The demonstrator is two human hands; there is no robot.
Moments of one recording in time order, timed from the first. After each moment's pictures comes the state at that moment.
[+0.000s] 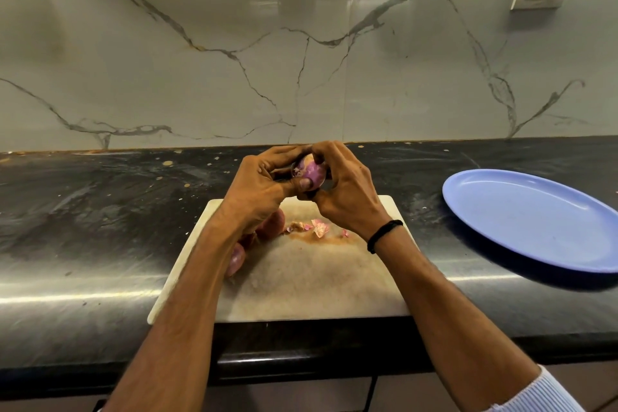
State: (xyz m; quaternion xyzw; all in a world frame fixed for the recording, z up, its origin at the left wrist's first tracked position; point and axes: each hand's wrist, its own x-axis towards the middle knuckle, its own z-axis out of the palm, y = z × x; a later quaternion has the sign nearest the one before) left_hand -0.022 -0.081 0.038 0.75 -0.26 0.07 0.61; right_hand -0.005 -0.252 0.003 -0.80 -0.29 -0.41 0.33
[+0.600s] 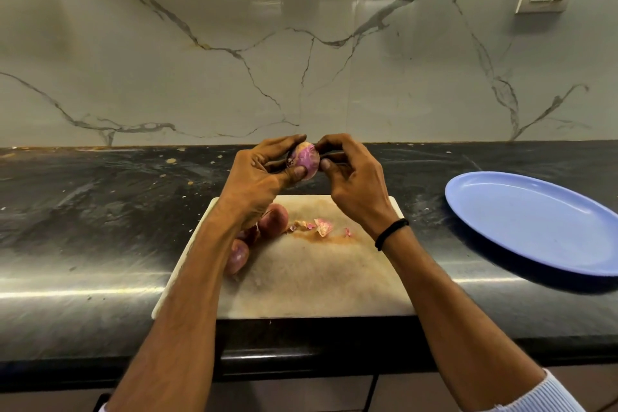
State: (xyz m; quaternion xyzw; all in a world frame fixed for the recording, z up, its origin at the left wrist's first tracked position) left_hand -0.019 -0.075 0.041 0.71 -0.24 0.09 0.66; right_hand -0.012 -0.252 0.015 -0.77 -0.24 -0.38 0.45
